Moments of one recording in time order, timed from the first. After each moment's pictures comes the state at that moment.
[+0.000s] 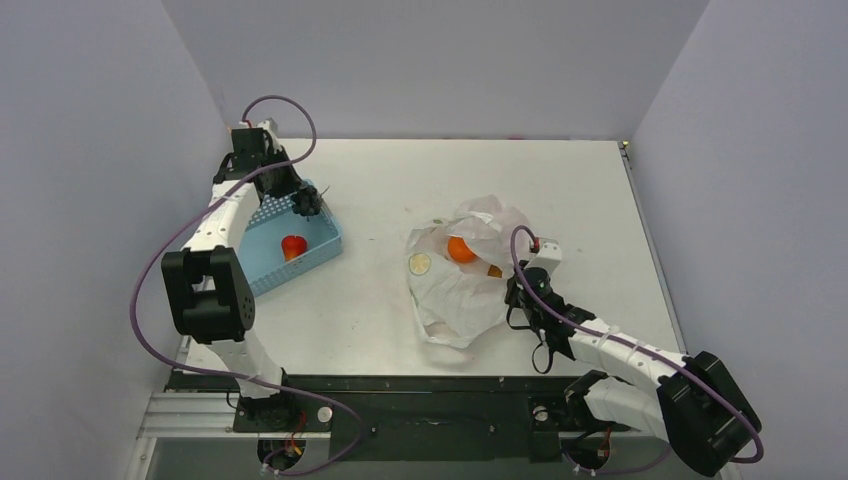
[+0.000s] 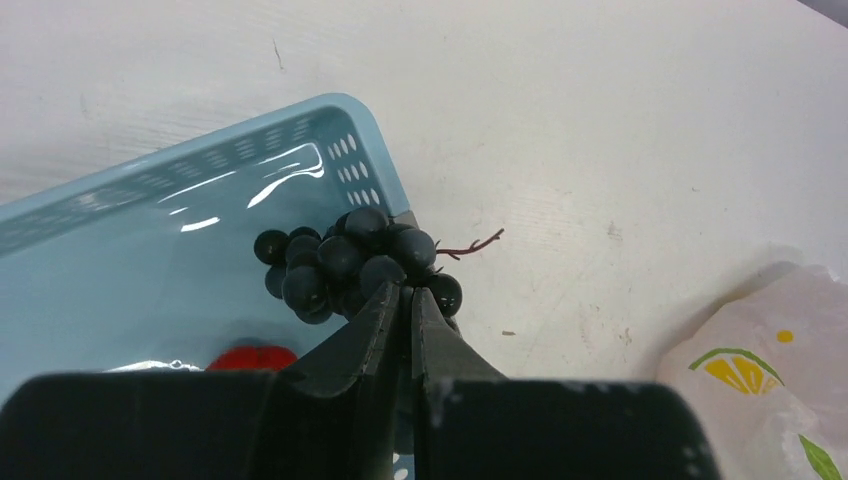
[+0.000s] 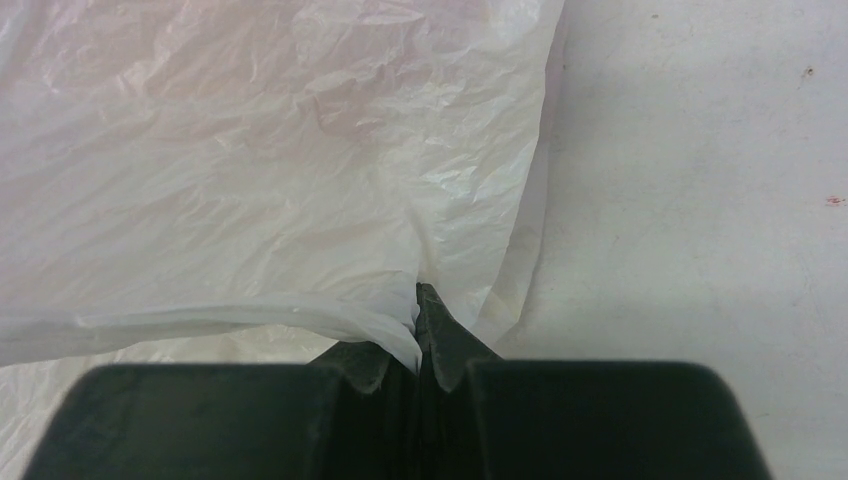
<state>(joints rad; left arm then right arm) 0.06 1.75 1.47 -0.45 0.19 -0.35 0.58 1.07 0.34 0.12 0.40 0.56</state>
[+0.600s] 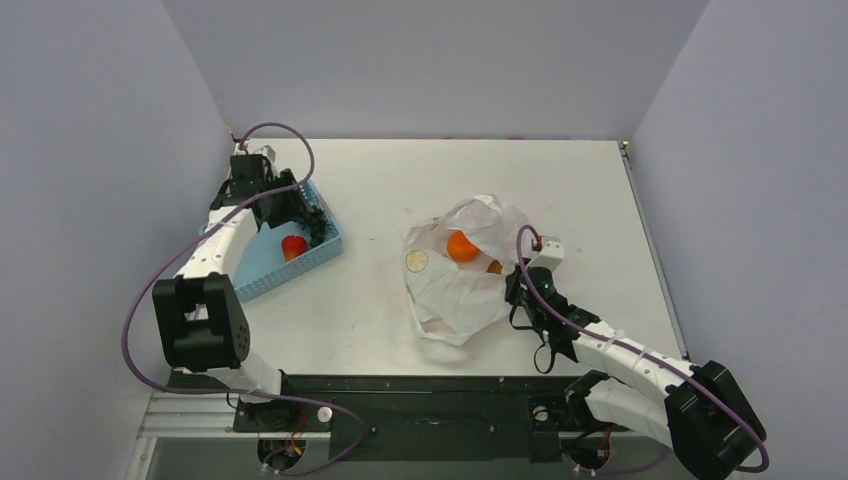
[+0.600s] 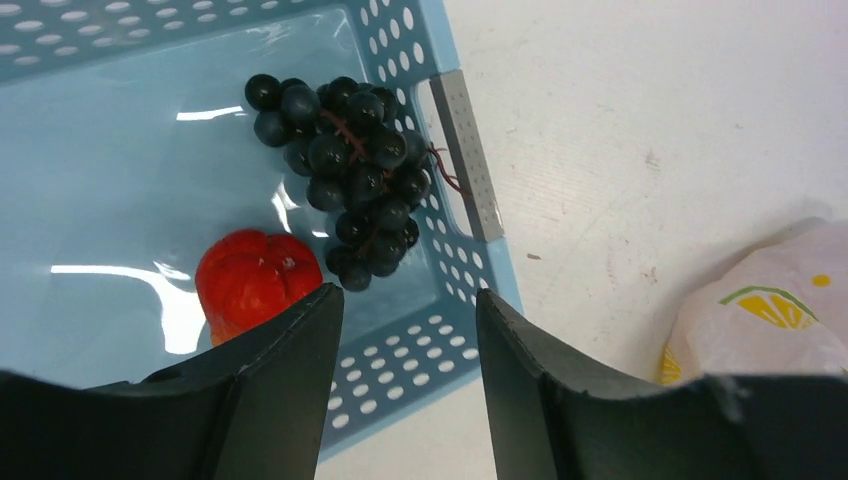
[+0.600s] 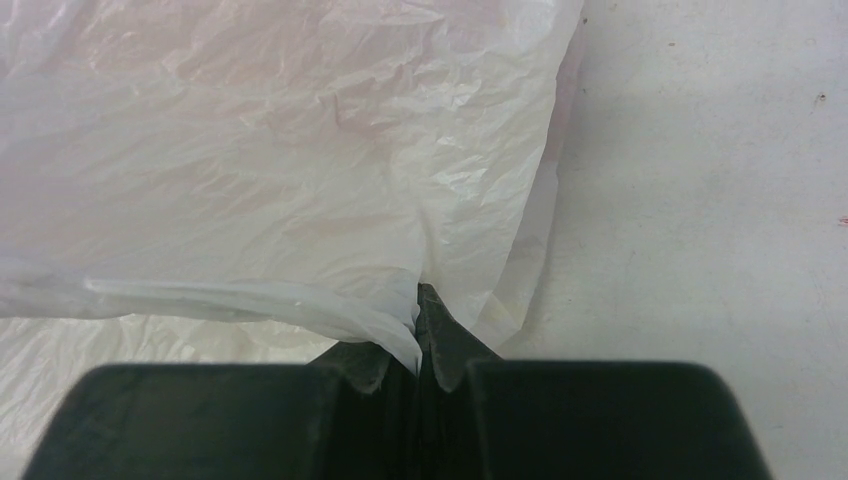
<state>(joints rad) 0.07 1.63 1.25 -0.44 0.16 -0.38 0.58 1.03 0.34 0.13 0.38 0.56</state>
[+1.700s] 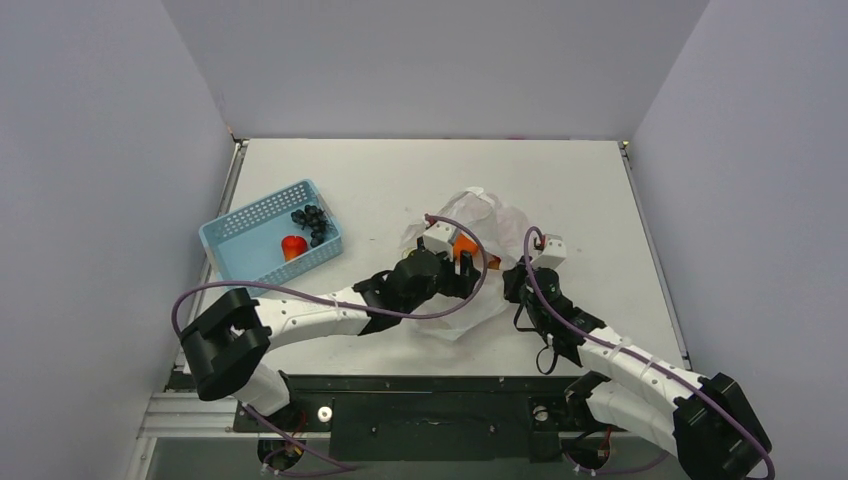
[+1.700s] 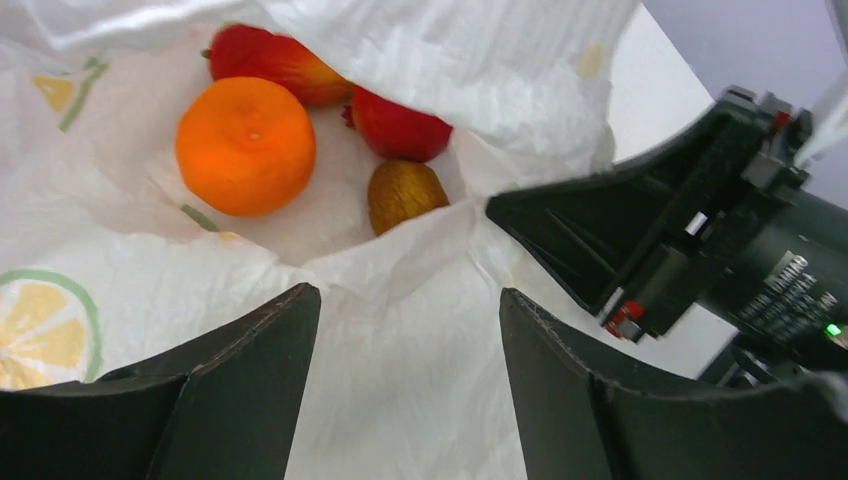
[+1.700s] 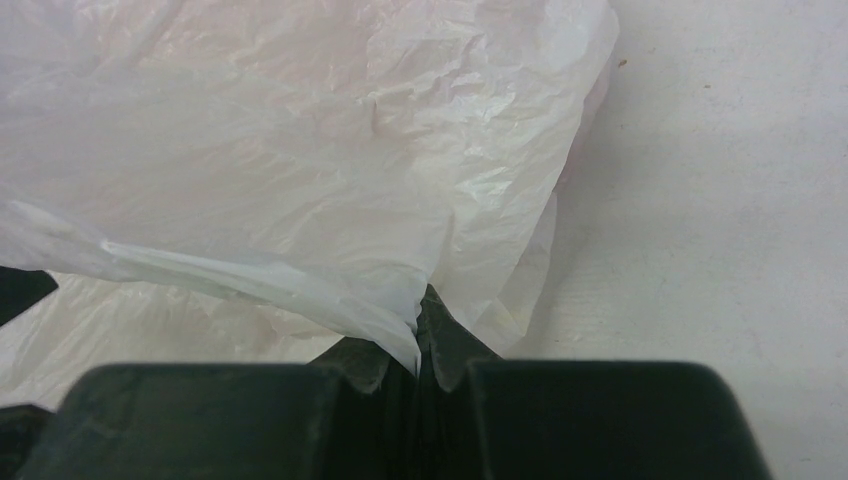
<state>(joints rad) -1.05 1.51 0.87 0.30 -0.27 -0.50 0.58 0.96 0.33 0.17 0.33 0.54</state>
